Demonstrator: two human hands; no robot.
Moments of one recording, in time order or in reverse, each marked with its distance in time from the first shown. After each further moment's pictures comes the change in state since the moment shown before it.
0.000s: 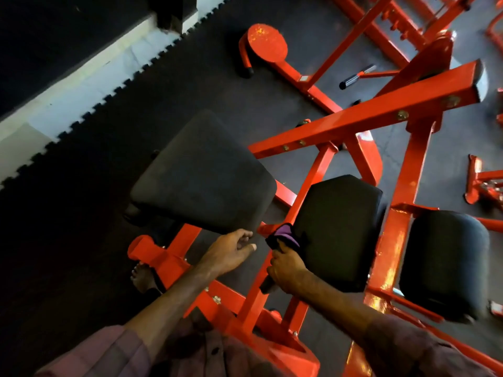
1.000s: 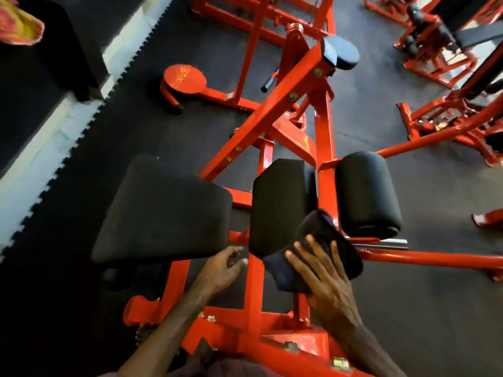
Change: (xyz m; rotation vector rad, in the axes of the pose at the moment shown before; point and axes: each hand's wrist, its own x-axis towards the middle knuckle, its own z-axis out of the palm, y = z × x) left_hand -0.023 0.034 0.050 0.180 -0.178 0.124; right_hand -0.185 -0.109 0.062 0.679 1.056 0.999
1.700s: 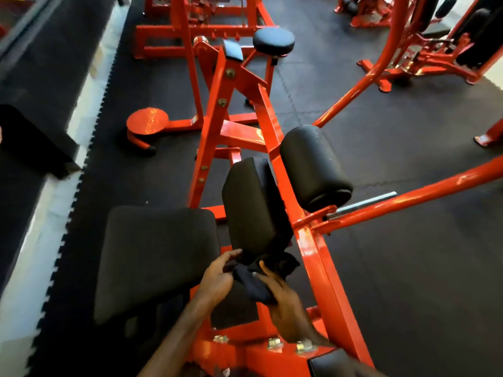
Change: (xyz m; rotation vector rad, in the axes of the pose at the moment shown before) left_hand 0.012 0.047 0.025 0.043 -0.068 0.064; right_hand -0.035 -0.062 0.083 0.751 0.039 0.482
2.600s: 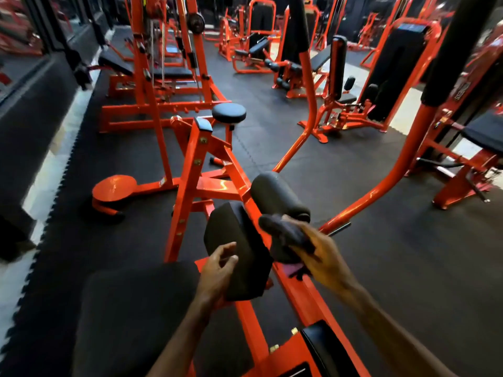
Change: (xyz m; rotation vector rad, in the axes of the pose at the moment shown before) left_hand -0.007 0.112 -0.016 -0.055 0.037 0.307; right_hand 0.014 -0.121 -0.202 0.134 0.420 -0.027
